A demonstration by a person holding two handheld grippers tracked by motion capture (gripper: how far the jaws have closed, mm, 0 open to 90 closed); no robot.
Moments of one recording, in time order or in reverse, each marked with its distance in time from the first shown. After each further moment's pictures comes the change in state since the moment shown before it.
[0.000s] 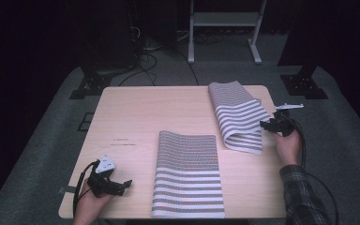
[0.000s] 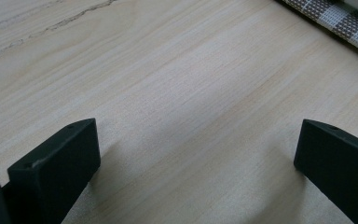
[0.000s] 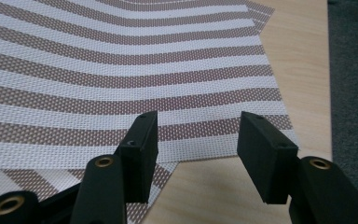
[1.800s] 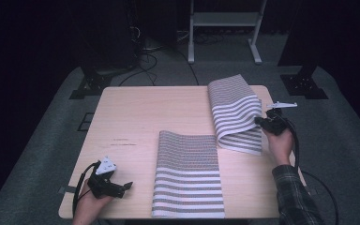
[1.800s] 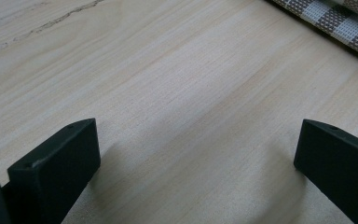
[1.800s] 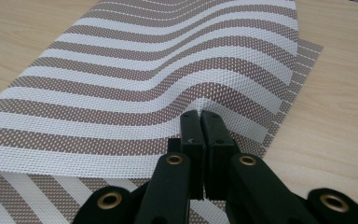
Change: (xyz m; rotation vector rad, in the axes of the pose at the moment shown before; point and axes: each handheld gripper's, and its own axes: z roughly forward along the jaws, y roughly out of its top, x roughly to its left) left arm -0.003 -0.001 -0.001 0.002 -0.029 0.027; right arm 0.036 0.012 -0.011 -0.061 0.077 -0.019
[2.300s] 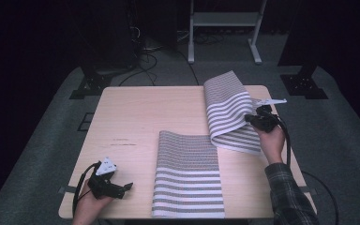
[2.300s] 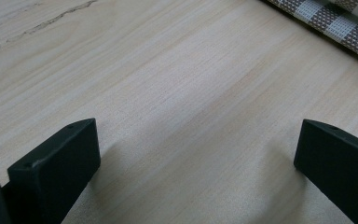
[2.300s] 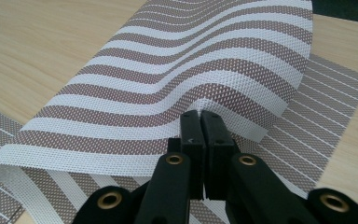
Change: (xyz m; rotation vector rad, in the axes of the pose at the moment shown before) left arm -0.002 0.000 0.000 0.001 -0.011 0.010; right arm 0.035 0.018 0.003 -0.008 0.055 -0.059
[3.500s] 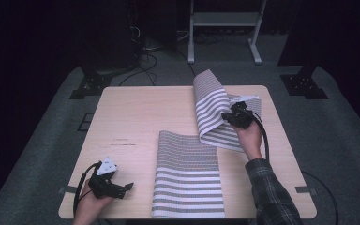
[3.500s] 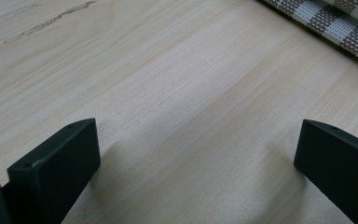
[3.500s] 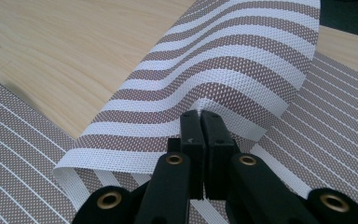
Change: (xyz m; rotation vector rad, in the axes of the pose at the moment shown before) left arm -0.001 0.001 0.001 -0.001 0.001 -0.003; right arm 0.066 0.031 0.030 0.019 0.081 -0.096
